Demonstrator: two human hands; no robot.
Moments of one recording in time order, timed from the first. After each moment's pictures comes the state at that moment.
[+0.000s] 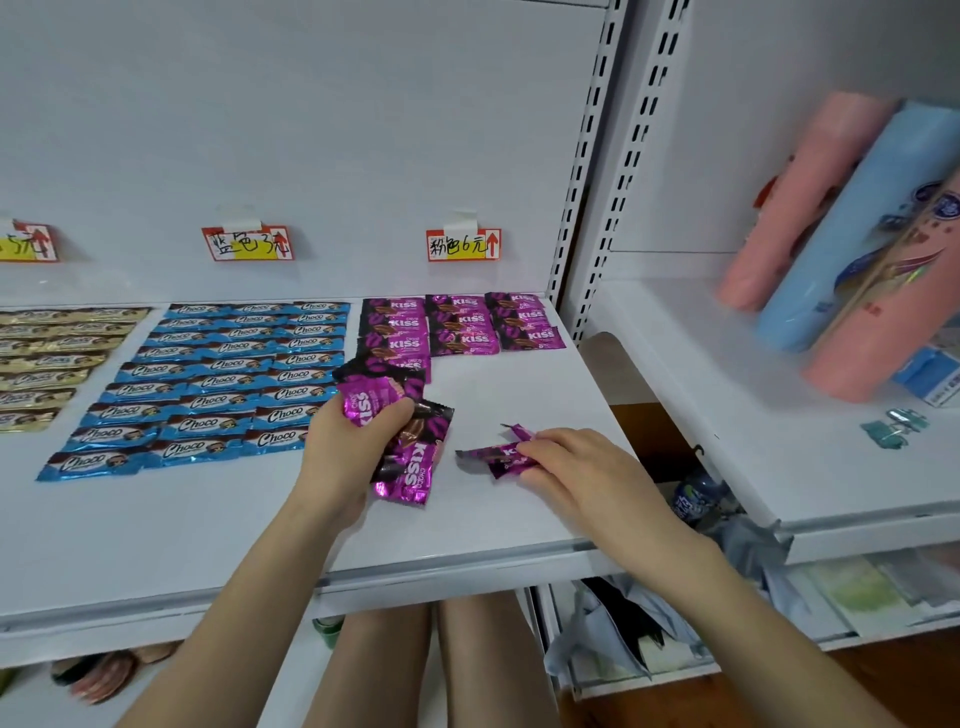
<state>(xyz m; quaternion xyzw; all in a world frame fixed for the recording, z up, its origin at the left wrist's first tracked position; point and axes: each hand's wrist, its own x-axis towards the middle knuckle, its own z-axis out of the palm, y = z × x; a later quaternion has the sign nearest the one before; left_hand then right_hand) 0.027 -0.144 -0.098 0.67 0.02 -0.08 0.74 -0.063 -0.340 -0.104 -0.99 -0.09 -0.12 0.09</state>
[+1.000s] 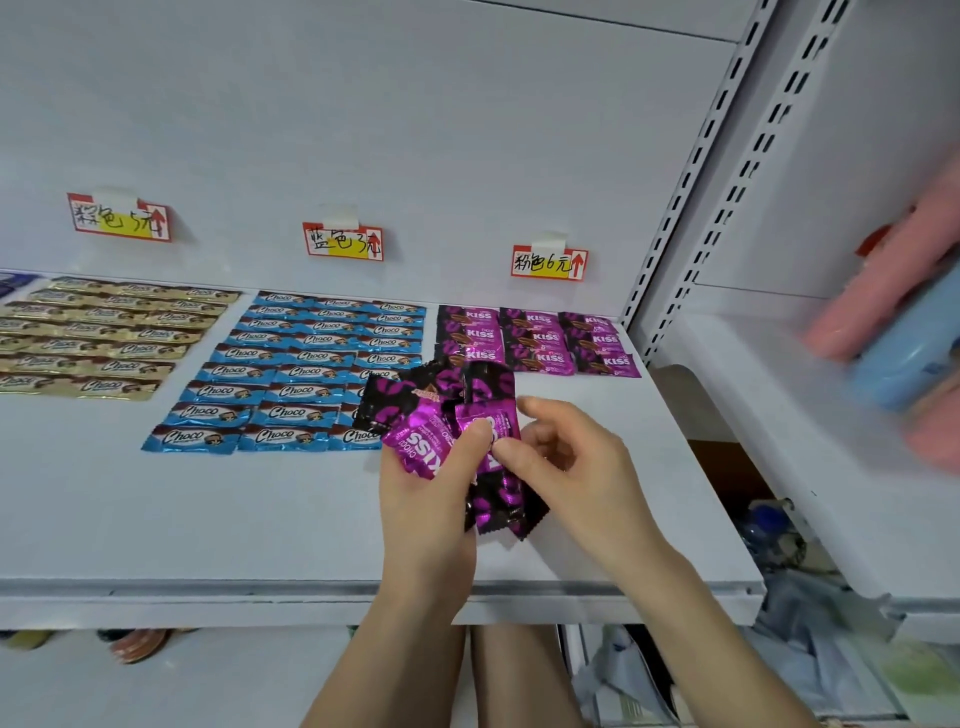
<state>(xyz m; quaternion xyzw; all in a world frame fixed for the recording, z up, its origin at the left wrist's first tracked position) -0.023 -0.139 -0.088 0.43 0.02 -0.02 0.90 -0.034 -0.251 -0.072 -0.82 -0.04 -0.14 0.55</state>
